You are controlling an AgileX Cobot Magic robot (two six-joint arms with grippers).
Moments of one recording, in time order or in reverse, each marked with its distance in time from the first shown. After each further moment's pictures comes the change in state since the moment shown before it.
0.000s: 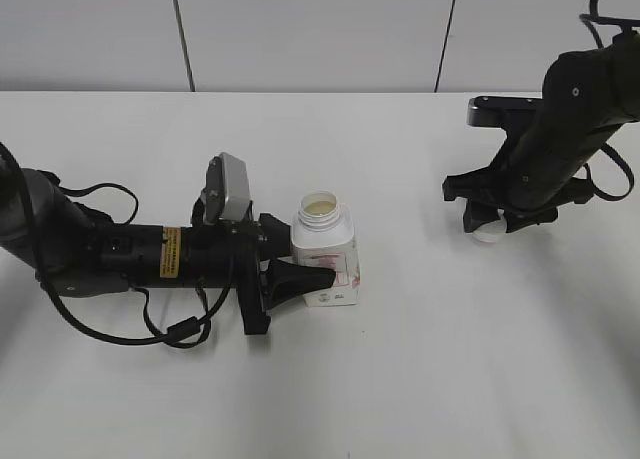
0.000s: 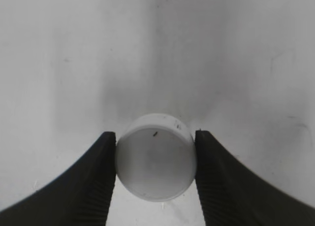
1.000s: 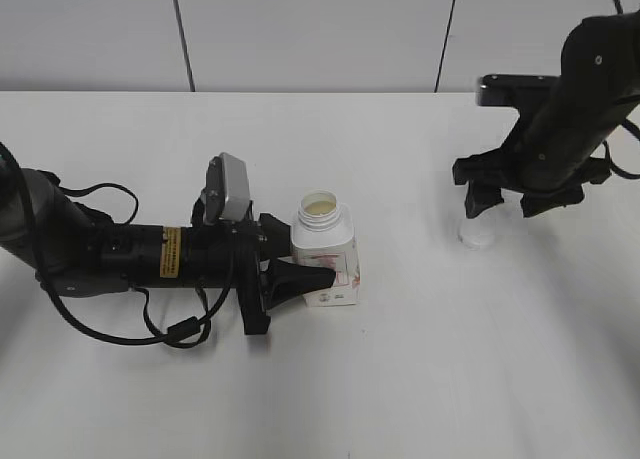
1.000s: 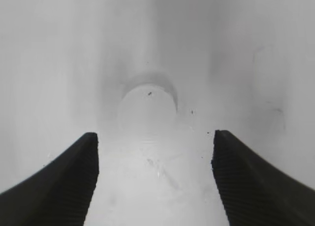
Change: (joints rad) left arm 0.000 0.000 0.000 0.000 0.000 0.000; right arm 0.000 -0.061 -0.008 0.004 0.079 -0.032
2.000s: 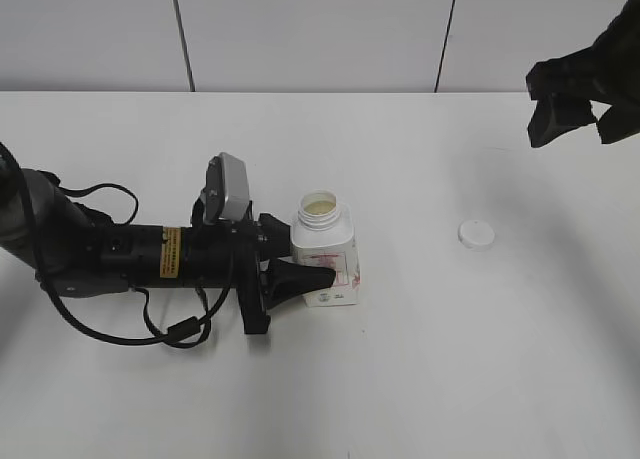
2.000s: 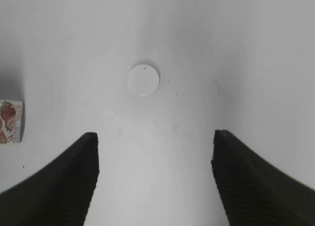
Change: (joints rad) left arm 0.000 0.000 0.000 -0.003 -0.004 0.000; right arm 0.000 -0.370 -0.030 -0.018 0.281 -0.051
